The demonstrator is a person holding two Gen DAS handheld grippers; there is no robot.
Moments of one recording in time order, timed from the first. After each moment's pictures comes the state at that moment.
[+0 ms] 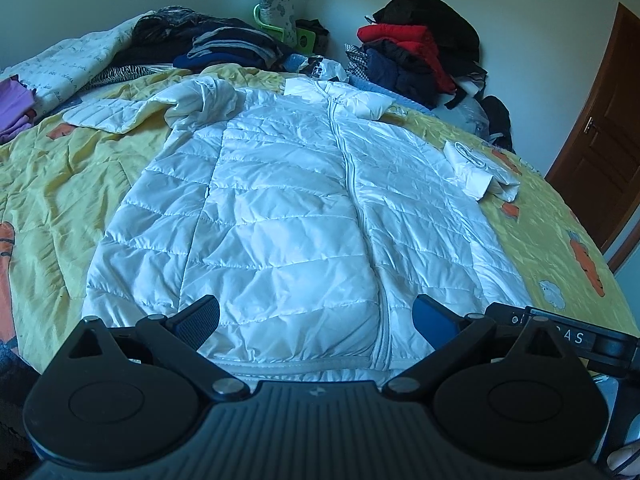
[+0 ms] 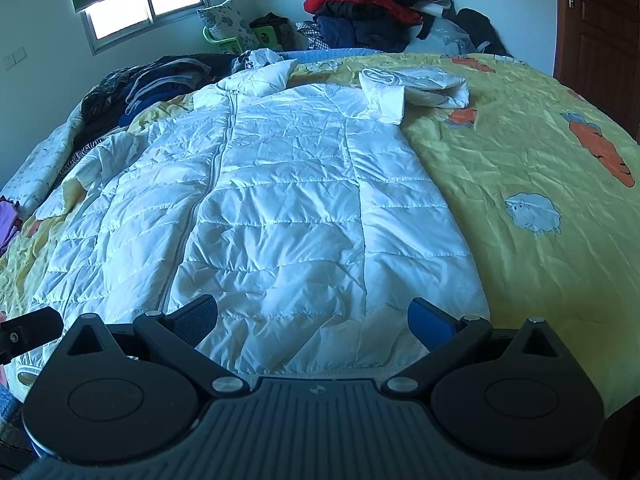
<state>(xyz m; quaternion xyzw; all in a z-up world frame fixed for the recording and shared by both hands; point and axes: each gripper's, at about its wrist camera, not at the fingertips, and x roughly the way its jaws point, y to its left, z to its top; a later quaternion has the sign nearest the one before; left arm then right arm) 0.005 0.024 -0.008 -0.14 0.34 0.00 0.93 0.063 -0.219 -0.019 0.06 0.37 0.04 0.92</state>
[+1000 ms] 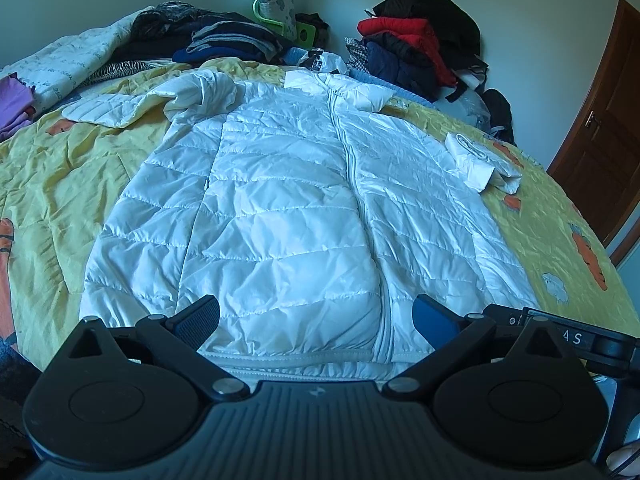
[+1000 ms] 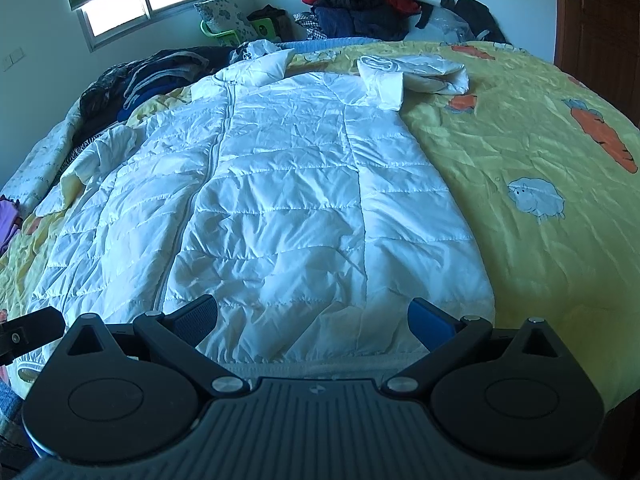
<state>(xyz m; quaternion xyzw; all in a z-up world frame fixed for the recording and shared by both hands) 0.005 0.021 -0.013 -0.13 0.35 0.00 0.93 0.063 -0.220 -0.027 0.07 0.39 0.04 0.92</state>
